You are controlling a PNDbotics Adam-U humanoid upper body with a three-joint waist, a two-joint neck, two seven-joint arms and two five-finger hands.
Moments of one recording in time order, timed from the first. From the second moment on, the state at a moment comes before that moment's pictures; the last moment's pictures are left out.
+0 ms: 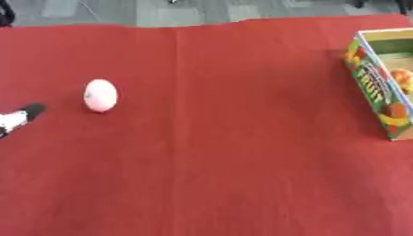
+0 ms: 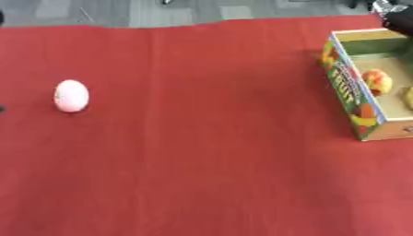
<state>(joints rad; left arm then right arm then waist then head) -0.42 0.68 -0.02 -1.68 -0.49 -0.01 0.00 -0.56 -0.72 -0.10 -1.72 -0.12 0.30 -0.33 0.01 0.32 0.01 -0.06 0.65</state>
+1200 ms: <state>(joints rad) -0.80 0.79 -0.24 -1.33 -0.46 -0.02 -0.63 -0.61 -0.63 -0.04 -1.73 -0.10 0.33 -0.27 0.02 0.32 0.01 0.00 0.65</state>
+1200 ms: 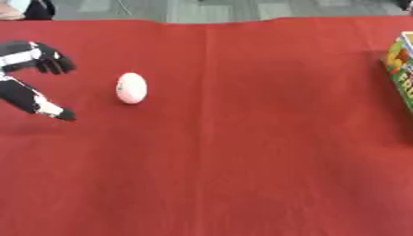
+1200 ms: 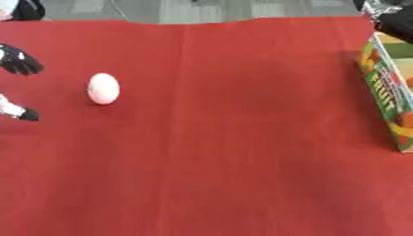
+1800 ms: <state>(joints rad) -0.94 0.65 -0.25 -1.15 -0.54 -0.06 -0.67 -0.61 -0.62 -0.03 -1.72 -0.09 0.33 -0.26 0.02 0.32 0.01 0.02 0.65</state>
